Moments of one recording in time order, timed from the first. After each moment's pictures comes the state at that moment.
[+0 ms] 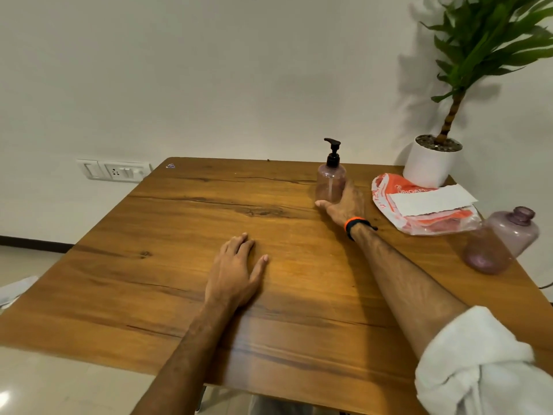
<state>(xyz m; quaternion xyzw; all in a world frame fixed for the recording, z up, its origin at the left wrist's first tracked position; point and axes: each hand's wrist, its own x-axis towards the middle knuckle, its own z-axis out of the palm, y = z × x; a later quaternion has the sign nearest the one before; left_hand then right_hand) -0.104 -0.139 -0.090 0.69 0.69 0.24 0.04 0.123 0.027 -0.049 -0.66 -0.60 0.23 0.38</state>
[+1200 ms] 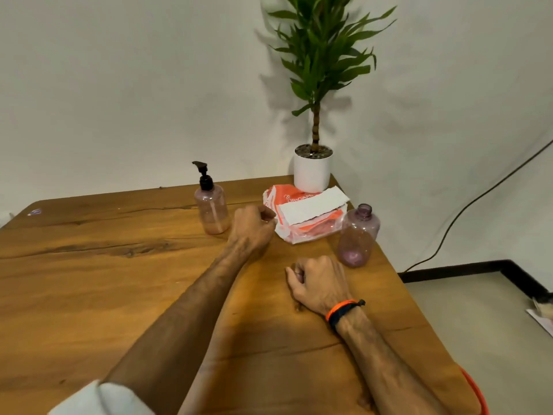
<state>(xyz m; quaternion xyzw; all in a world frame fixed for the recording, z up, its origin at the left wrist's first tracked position) 0.142 -0.006 -0.017 0.71 0.60 0.31 0.20 0.282 -0.108 -0.068 -0.65 -0.72 0.00 0.23</state>
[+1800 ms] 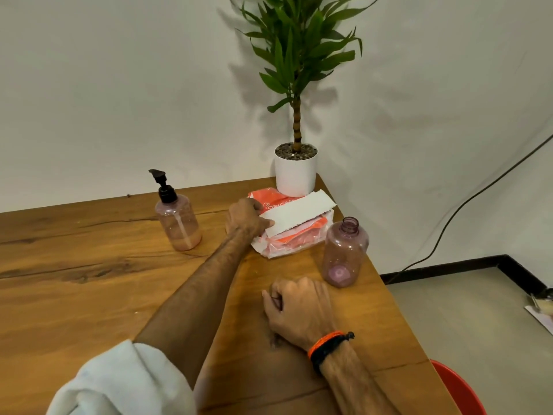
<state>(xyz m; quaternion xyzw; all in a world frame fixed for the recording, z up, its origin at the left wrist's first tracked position) 0.197 0.084 -0.038 0.64 0.68 0.26 0.25 0.291 -0.101 -0.073 -0.63 -0.74 0.05 0.25</state>
